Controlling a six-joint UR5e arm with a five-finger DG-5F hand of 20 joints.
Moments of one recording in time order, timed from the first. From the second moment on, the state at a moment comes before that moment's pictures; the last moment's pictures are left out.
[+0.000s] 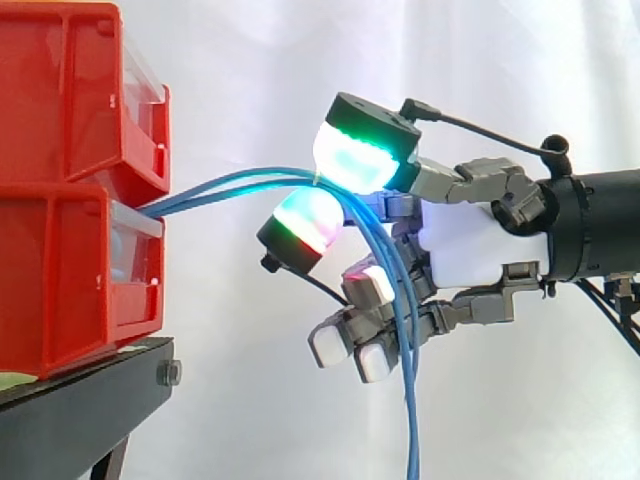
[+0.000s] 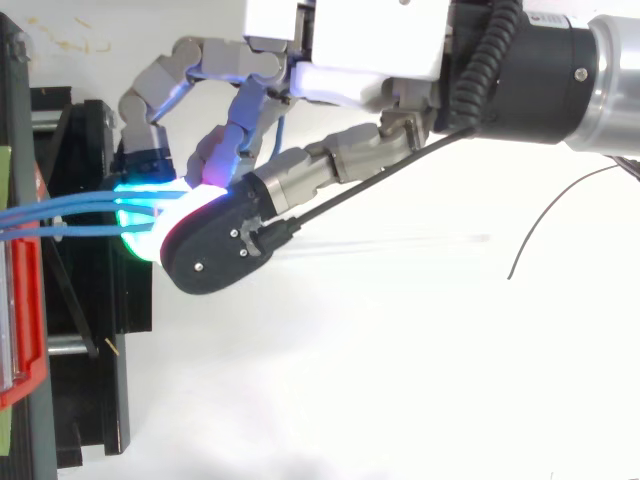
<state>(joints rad) 0.03 -2.31 -1.05 -3.00 -1.44 -0.16</state>
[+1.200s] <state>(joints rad) 0.02 -2.31 -1.05 -3.03 -1.49 -0.18</state>
